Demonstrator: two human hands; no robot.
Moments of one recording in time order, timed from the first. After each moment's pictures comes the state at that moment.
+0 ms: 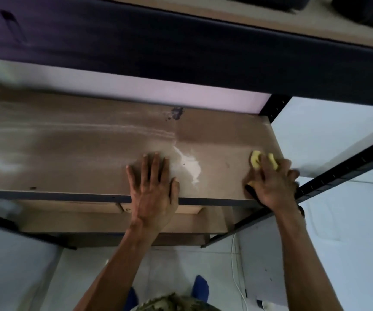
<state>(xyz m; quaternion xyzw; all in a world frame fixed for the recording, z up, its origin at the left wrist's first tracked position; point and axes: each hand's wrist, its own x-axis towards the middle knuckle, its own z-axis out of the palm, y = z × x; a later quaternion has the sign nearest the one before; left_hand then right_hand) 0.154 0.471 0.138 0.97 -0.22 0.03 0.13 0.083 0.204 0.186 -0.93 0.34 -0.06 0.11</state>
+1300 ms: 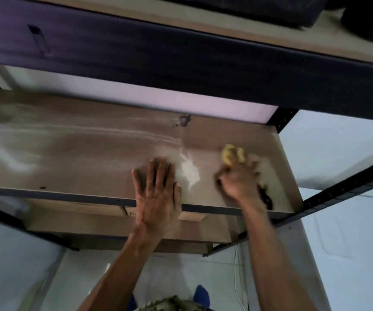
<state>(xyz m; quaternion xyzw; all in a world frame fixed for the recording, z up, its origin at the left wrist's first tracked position) 0.153 0.469 0.132 0.97 -0.20 0.05 0.14 0.152 0.258 0.177 -0.94 0.30 0.02 0.16</state>
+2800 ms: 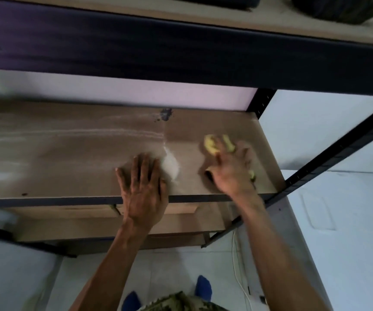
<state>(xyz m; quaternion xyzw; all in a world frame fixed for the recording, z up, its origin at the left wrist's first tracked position) 0.155 0.473 0.127 0.96 -0.22 0.05 0.17 0.118 0.257 0.192 -0.95 0.23 -0.07 0.21</state>
